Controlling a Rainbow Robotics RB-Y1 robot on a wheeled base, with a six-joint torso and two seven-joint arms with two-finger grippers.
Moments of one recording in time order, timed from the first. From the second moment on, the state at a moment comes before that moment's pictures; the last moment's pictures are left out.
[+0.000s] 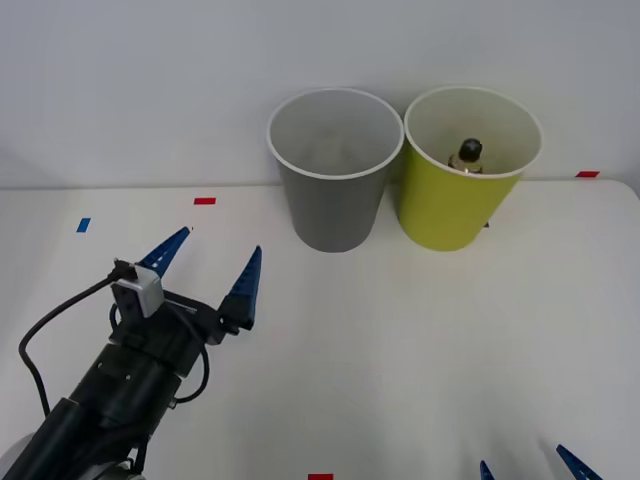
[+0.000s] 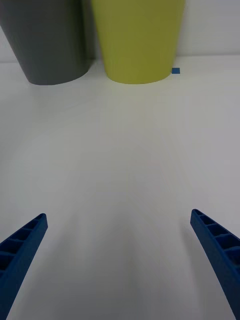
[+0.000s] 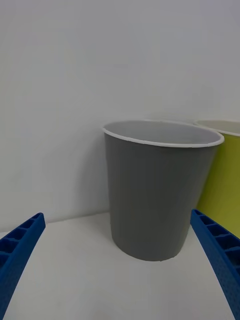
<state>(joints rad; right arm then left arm) 0.95 -0.48 0.28 -1.93 -0.10 -0.46 1.43 0.34 0.42 -0.33 -2.05 0.32 -0.17 -1.58</state>
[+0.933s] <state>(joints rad) 0.95 -0.48 0.28 -1.93 -0.10 -0.46 1.43 0.60 0.31 -0.20 -1.72 0.28 -0.52 -1.57</state>
